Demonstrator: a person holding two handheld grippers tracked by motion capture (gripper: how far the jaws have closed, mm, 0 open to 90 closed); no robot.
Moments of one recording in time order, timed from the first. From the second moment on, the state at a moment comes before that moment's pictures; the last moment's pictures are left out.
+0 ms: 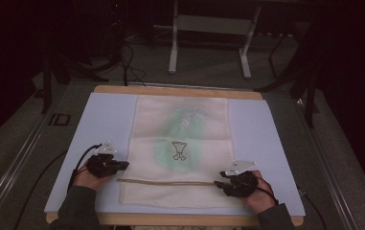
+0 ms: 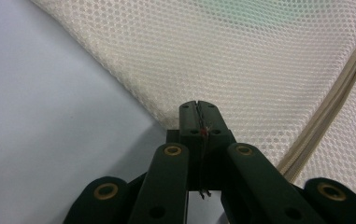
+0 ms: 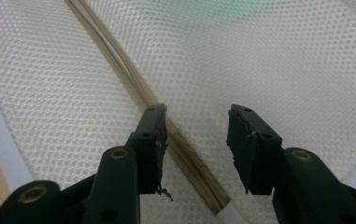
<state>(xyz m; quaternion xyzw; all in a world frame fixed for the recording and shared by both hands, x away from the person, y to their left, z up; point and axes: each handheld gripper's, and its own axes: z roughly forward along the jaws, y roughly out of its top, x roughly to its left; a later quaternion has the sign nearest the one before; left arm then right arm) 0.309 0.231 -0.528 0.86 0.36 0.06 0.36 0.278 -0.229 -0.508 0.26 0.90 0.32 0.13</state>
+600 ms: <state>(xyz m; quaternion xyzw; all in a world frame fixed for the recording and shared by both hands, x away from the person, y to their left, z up) 0.311 0.232 -0.530 0.86 0.36 0.06 0.36 0.277 -0.198 -0.505 0.22 0.91 0.33 0.11</state>
